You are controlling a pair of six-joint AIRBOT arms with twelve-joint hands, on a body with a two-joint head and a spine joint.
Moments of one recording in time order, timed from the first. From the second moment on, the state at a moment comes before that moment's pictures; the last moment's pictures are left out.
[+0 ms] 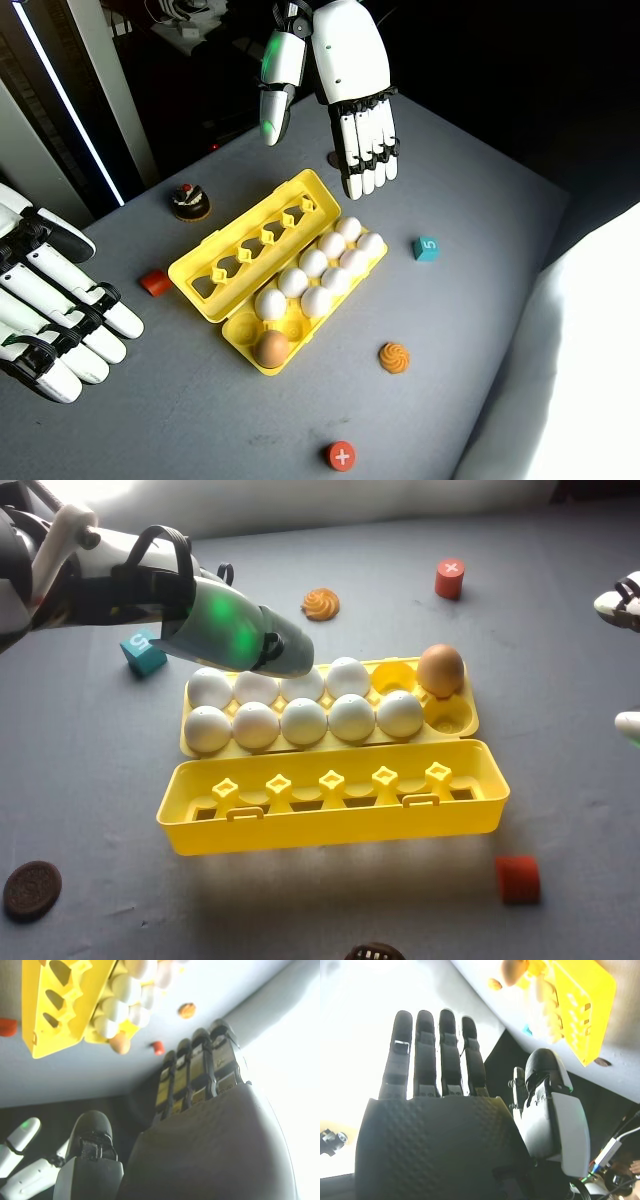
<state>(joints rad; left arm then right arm) -0.01 -0.84 0.68 0.64 0.90 -0.06 -0.57 -0.51 0.47 0.81 0.70 -2.03</state>
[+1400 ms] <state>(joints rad) -0.01 -0.84 0.66 0.70 0.90 -0.07 -0.41 -1.11 1.10 0.80 0.51 -2.01</state>
